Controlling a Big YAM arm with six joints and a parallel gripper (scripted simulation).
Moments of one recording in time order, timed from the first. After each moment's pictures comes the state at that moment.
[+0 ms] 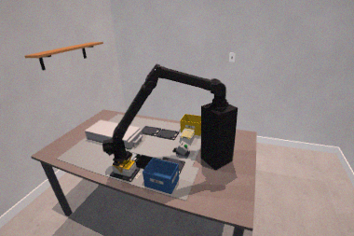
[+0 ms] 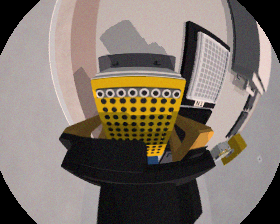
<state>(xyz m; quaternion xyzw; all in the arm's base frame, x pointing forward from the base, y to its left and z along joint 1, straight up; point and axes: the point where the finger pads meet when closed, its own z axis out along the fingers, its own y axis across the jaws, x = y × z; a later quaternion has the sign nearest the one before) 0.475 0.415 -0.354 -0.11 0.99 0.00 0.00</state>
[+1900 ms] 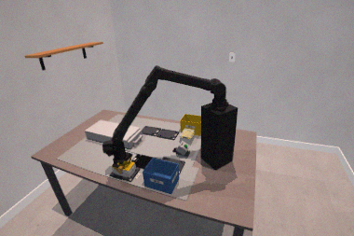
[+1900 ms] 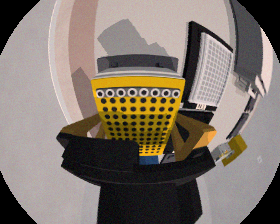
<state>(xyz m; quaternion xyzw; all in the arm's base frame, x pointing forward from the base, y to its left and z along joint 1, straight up) 0.477 0.416 -0.362 -0.11 0.99 0.00 0.00</state>
